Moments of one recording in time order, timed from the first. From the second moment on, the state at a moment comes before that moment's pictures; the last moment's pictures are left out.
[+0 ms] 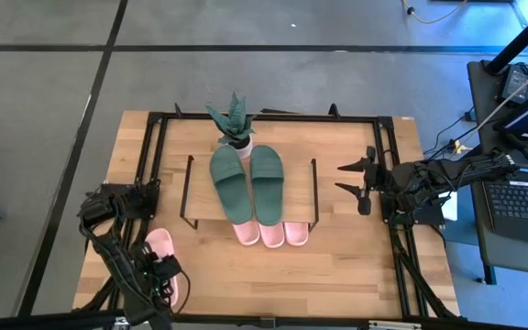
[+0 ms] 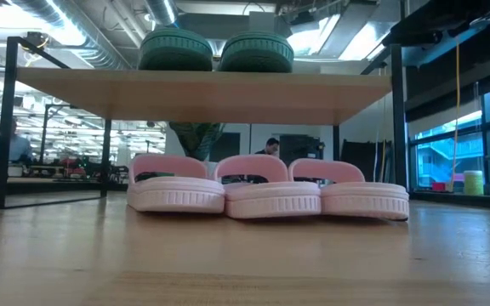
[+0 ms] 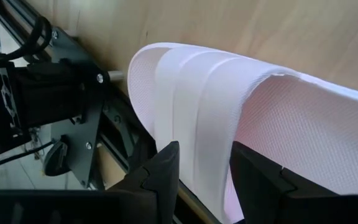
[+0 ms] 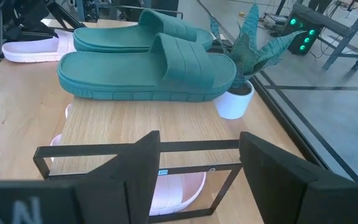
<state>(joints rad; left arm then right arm) -1.10 2.00 1.38 -1.55 -0.05 -1.62 0.26 0.59 0.61 -0.39 0.47 0.02</state>
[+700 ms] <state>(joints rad) -1.10 2.00 1.34 -1.55 -0.09 -1.56 0.26 0.59 0.61 -0.39 0.47 0.02</state>
